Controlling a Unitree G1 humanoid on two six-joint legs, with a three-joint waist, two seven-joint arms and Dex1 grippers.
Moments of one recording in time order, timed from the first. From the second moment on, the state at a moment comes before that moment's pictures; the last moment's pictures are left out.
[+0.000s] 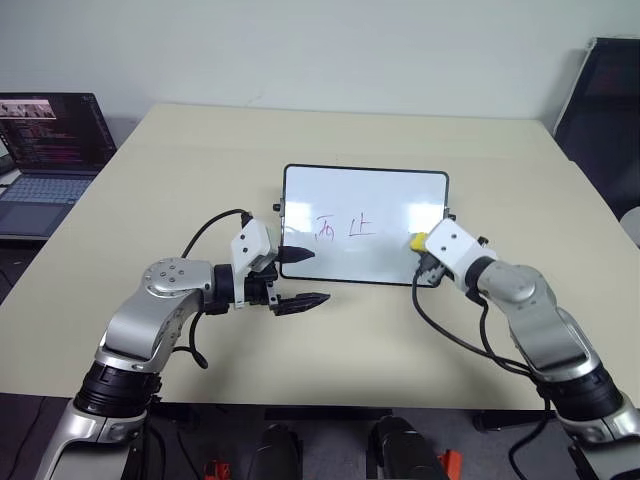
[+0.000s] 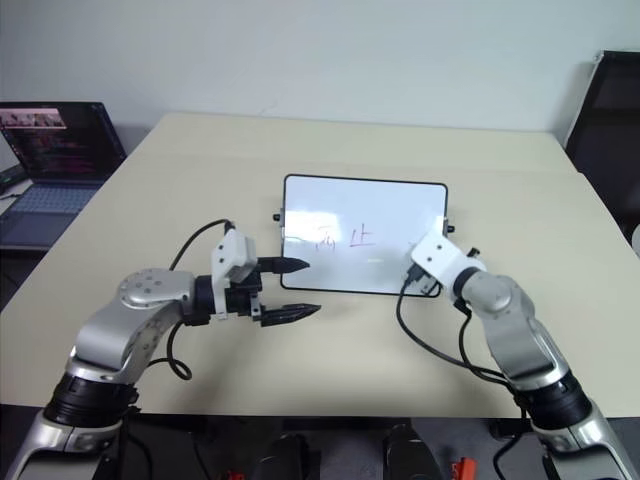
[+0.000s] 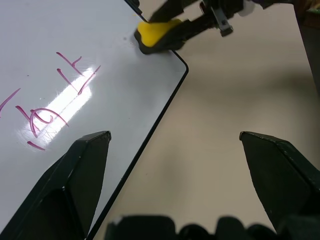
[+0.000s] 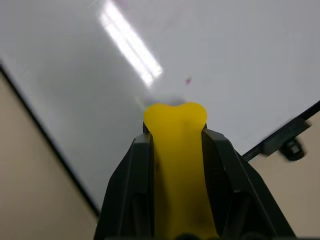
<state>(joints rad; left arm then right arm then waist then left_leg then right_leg) -0.39 0.68 -0.08 -0.19 -0.43 0.48 -1.05 -0.38 -0.60 0.26 -0.35 -0.16 0.71 0.54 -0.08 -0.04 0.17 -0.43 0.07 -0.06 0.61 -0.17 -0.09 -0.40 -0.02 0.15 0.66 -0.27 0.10</state>
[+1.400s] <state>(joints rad) -0.23 0.70 0.16 -0.24 -0.47 0.53 -0.88 -0.33 -0.41 0.11 -0.39 0.11 0.56 0.61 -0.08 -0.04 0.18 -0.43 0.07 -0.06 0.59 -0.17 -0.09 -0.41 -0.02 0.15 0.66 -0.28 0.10</state>
